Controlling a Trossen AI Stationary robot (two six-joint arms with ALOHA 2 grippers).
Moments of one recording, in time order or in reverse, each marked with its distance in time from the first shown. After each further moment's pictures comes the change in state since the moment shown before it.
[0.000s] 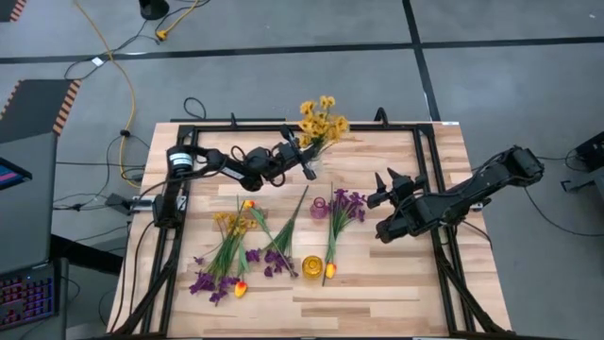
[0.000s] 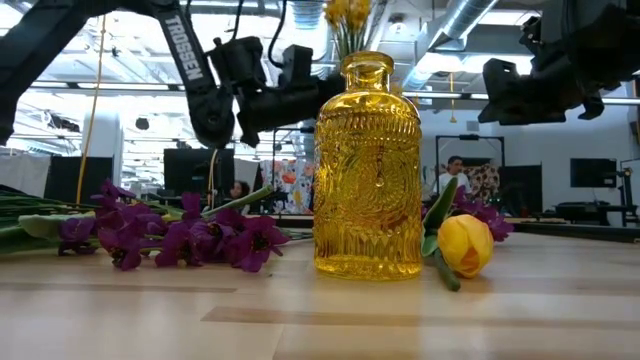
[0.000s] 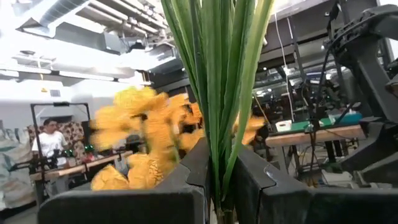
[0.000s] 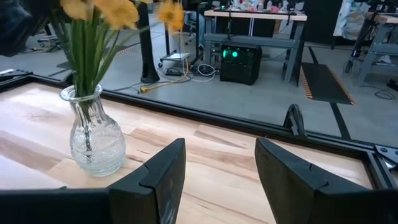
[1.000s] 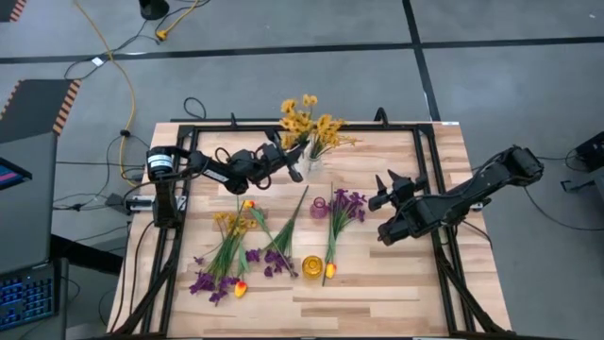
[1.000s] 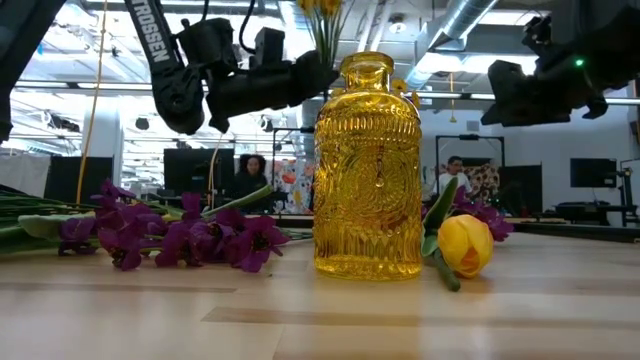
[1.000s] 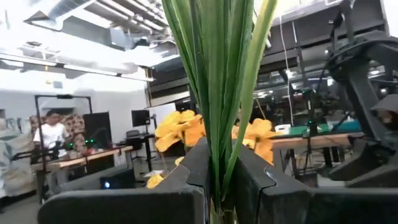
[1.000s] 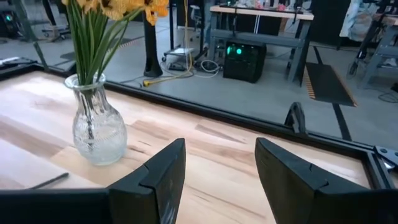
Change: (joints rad) left arm -0.011 -0.182 -0.193 0.003 -0.034 -0.044; right arm 0.021 0.000 0.000 -0.038 -0.017 0.010
